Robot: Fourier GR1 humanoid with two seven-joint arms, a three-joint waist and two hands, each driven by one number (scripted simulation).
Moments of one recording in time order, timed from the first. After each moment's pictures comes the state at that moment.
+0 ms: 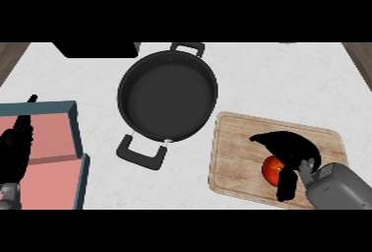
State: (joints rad) left arm -0.01 0.45 0.03 -1.55 0.05 0.19 0.10; right arm -0.37 -0.57 0.58 -1.58 0.30 0.60 0.72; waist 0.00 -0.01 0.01
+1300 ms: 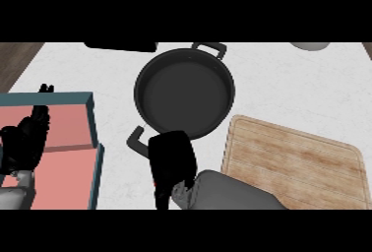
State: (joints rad) left arm -0.10 0.41 0.00 -1.53 0.01 0.13 0.13; right arm -0.75 -0.02 0.91 -1.43 0.56 0.23 1.01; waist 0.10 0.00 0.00
